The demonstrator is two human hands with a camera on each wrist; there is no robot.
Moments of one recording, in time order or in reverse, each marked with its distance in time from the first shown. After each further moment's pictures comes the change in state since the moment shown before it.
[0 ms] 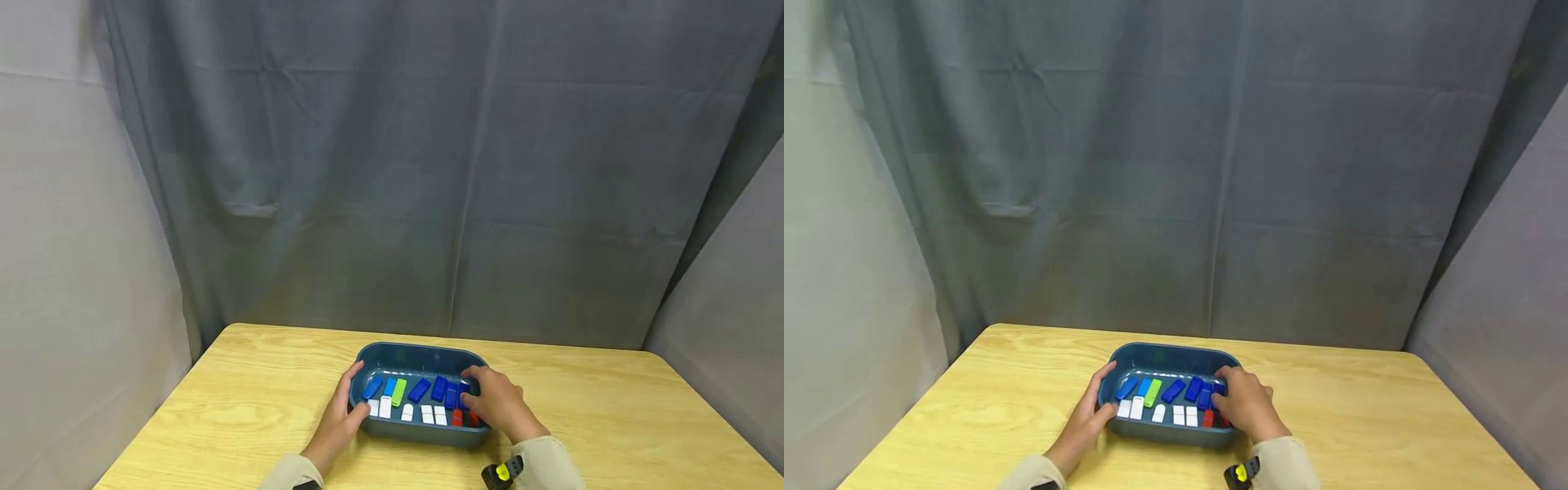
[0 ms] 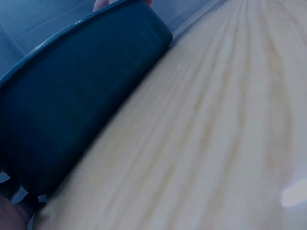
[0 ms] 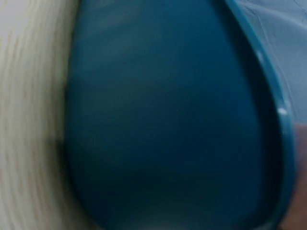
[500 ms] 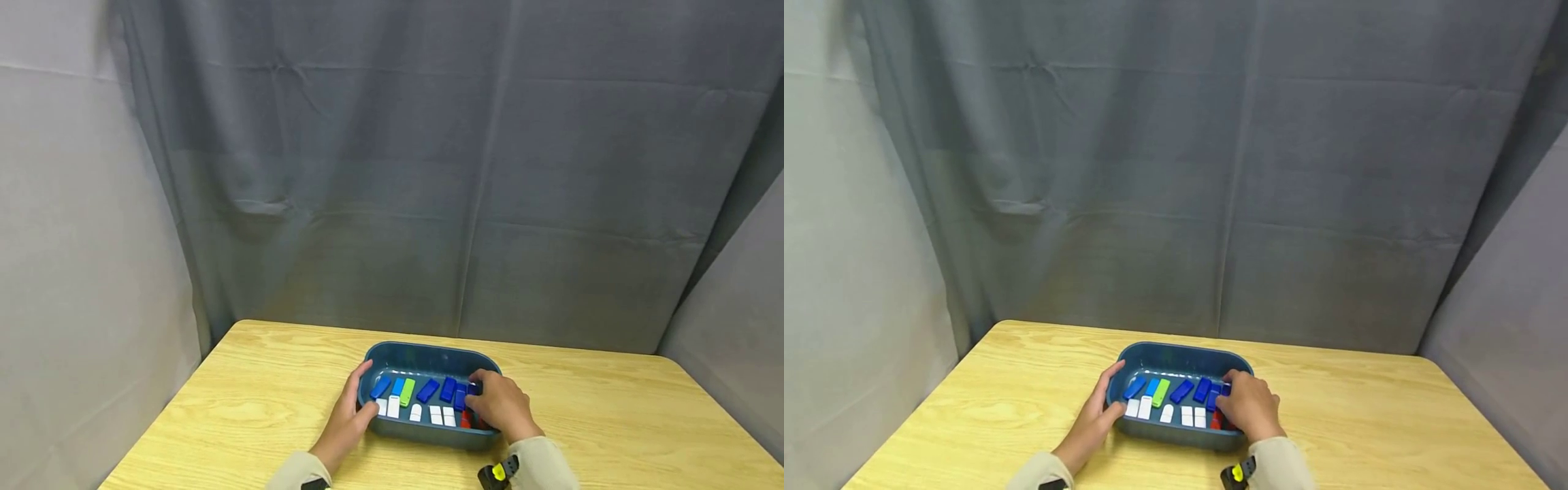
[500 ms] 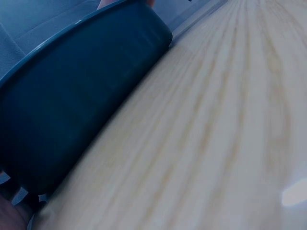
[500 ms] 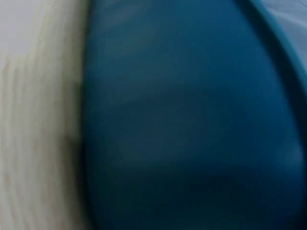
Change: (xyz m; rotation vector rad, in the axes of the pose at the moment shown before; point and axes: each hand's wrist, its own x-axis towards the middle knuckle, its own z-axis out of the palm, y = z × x) left_hand 0.007 0.006 0.010 -0.021 -0.011 0.041; right_hand 0.004 -0.001 -0.002 -0.049 0.017 0.143
